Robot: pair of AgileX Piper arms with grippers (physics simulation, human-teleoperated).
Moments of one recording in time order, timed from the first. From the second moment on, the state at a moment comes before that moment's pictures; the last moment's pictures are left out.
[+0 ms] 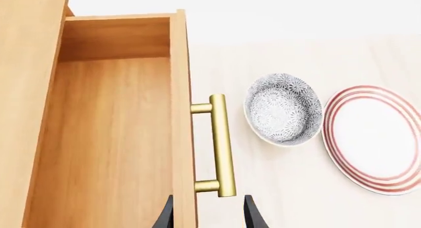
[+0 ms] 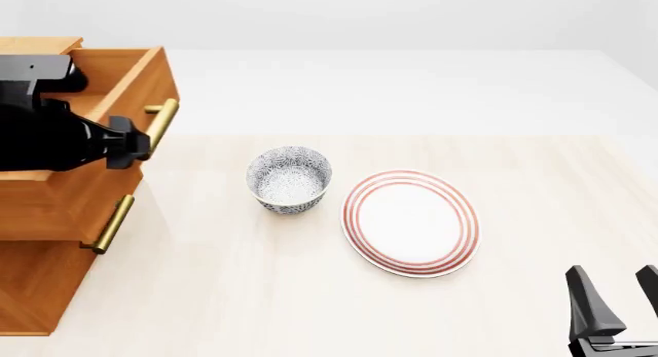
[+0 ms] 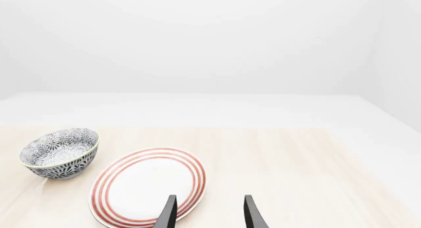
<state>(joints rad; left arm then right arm) -0.11 1.11 -1.09 0.75 -0.05 0.00 0.00 0.00 0.00 -0.01</state>
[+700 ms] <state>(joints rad) -0.21 1.12 -1.10 0.77 -0.03 0.00 0.00 0.00 0.00 -0.01</state>
